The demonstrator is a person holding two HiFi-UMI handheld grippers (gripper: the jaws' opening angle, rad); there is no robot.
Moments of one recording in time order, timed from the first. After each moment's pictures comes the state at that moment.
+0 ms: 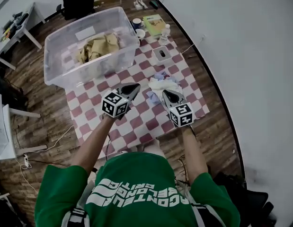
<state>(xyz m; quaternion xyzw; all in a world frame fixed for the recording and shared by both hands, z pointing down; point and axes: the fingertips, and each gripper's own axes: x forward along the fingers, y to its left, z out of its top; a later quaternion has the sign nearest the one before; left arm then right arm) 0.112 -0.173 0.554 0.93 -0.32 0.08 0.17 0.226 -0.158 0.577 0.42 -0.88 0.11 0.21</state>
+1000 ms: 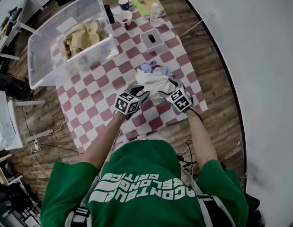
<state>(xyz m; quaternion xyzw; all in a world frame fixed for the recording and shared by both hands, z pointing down) 0.265 -0.198 0.730 0.87 -0.30 0.22 0.31 0.342 -0.223 0.760 0.25 -0.88 0.13 0.38</state>
